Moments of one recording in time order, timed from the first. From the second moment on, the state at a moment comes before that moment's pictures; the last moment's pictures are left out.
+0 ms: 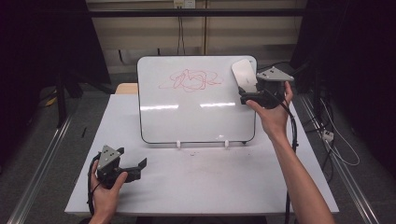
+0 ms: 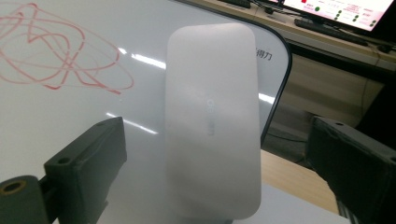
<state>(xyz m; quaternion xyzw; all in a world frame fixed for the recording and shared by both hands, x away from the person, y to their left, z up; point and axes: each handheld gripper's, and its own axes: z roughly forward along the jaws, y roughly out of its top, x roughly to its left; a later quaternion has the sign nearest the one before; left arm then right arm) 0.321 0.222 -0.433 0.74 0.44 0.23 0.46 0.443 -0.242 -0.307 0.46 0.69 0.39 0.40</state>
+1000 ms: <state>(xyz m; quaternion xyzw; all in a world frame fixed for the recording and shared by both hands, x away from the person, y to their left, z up) 0.320 0.224 -0.432 0.74 0.44 0.22 0.46 0.480 -0.223 -0.315 0.45 0.72 0.32 0.42</state>
